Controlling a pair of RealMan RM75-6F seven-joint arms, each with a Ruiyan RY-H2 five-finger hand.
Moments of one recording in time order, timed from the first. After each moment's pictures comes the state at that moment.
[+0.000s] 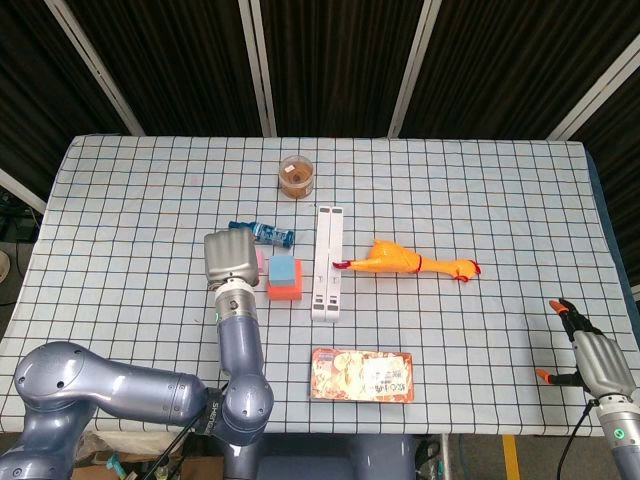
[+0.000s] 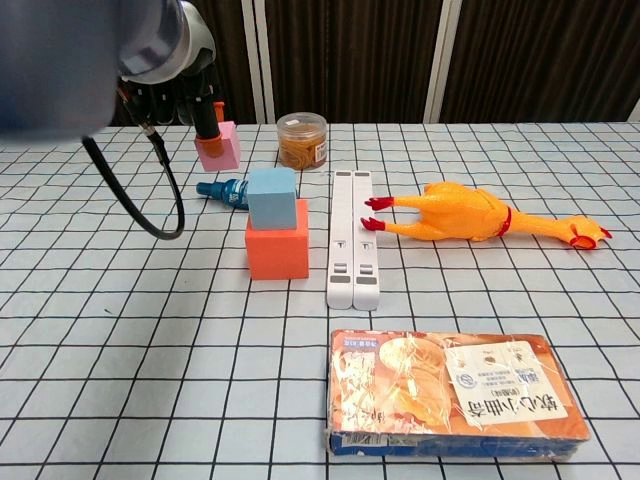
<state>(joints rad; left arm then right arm) -1.26 -1.77 -0.73 -1.76 -0.04 1.83 1.31 0.16 -1.09 0.04 -1.52 -1.33 1.15 0.20</state>
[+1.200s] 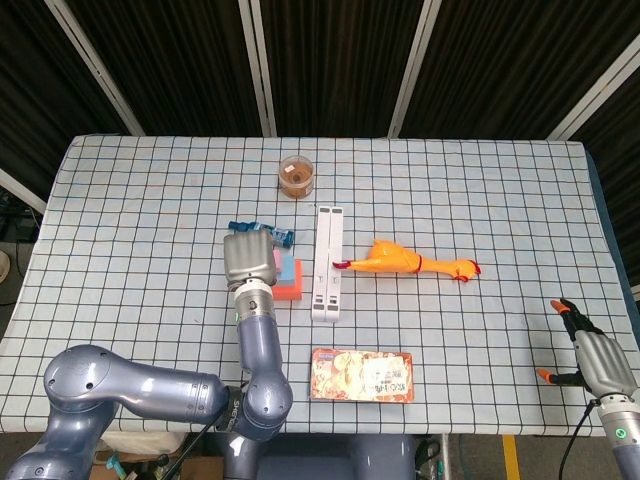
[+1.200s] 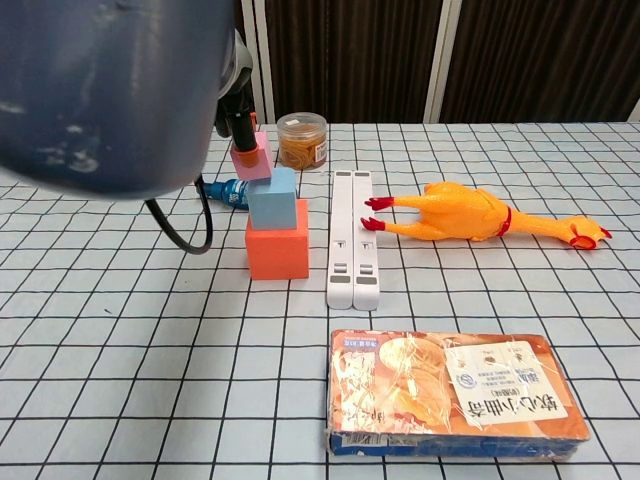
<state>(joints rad) -1.31 -1.85 -0.72 -1.64 0.00 1.77 1.27 0.16 -1.10 0.04 -1.51 -1.33 1.14 0.22</state>
